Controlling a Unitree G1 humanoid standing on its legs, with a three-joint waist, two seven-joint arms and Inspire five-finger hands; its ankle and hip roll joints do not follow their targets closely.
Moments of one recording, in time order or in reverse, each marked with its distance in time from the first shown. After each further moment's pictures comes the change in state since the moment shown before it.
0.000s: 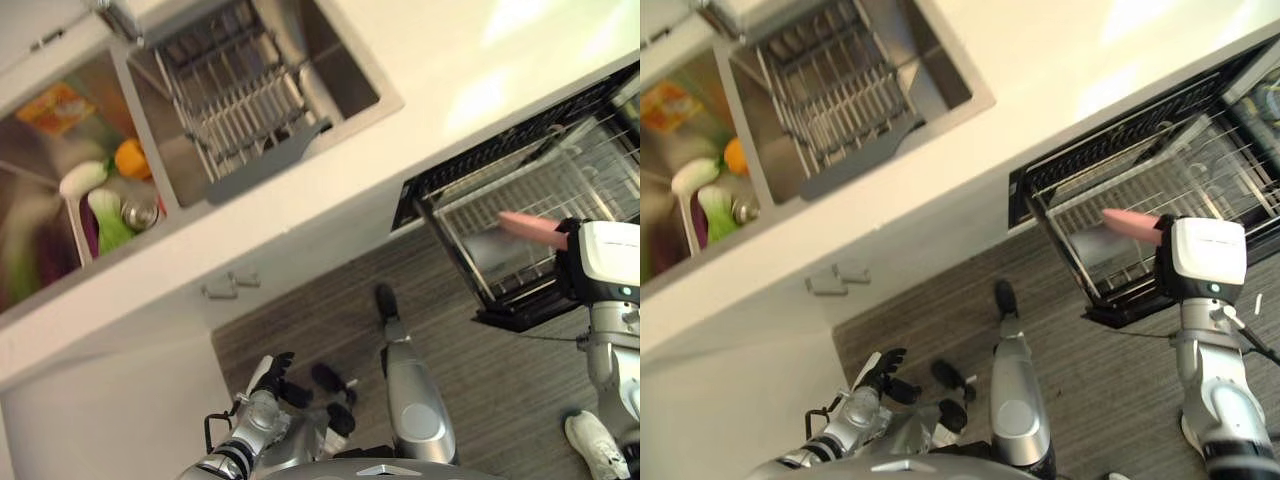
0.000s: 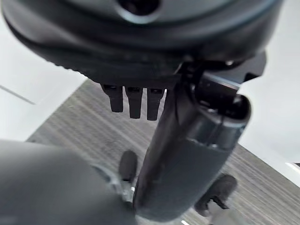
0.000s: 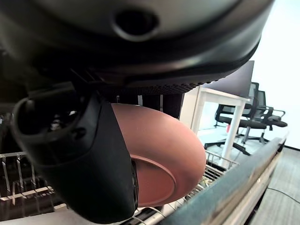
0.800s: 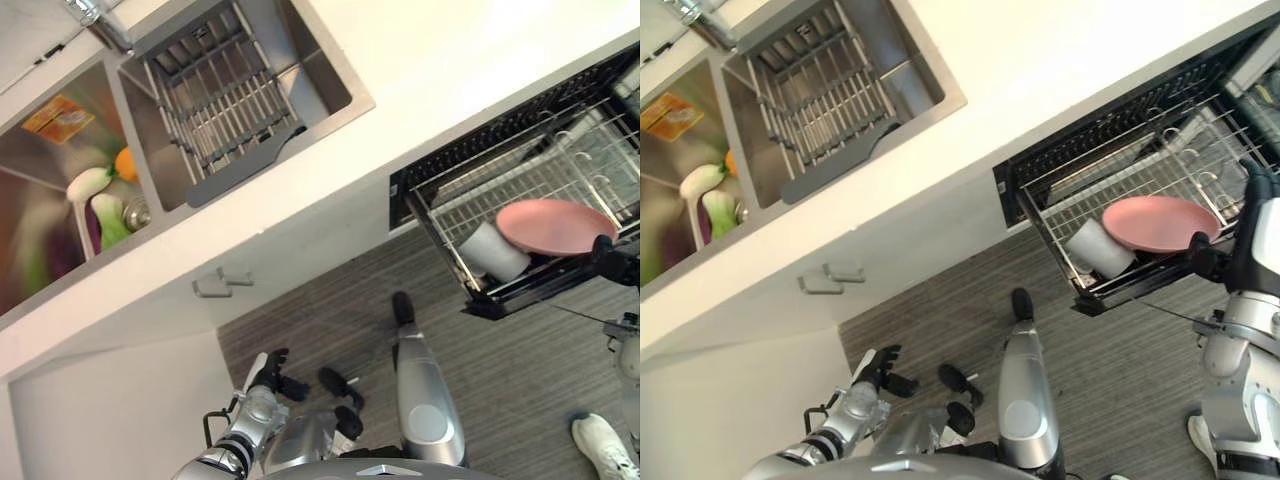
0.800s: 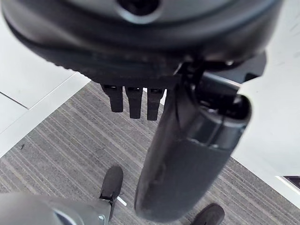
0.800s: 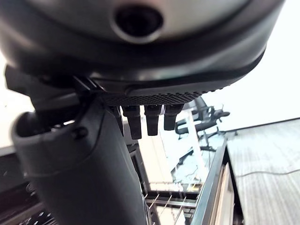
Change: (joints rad) left arm -0.023 0.002 0.046 0.008 -0.026 0.020 0.010; right arm 0.159 0.102 -0.261 -0.327 0.341 -0.064 -0.014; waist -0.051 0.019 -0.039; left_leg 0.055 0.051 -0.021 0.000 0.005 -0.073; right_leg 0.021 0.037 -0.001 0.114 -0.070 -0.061
